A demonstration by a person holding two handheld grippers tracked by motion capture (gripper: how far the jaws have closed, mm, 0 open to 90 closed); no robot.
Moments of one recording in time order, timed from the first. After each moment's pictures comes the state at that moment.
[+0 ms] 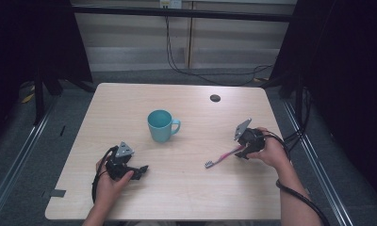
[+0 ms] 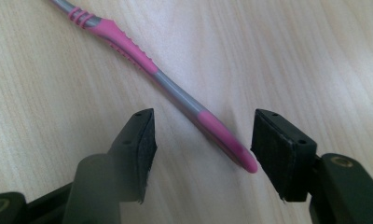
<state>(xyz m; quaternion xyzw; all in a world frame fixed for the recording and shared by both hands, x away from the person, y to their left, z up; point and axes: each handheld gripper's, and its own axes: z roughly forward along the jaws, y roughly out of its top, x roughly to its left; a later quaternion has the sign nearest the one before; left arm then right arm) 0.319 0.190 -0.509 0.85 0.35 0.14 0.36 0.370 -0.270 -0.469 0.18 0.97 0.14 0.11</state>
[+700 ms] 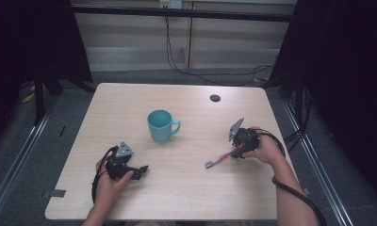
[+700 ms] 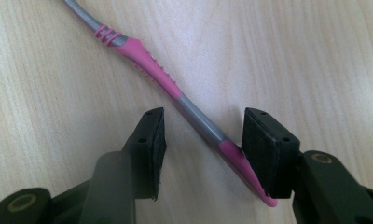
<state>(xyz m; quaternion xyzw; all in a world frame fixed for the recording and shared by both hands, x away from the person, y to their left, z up) 0.319 0.190 -0.510 0.85 0.35 0.14 0.37 0.378 -0.253 -0.472 0.16 0.98 0.13 0.07</state>
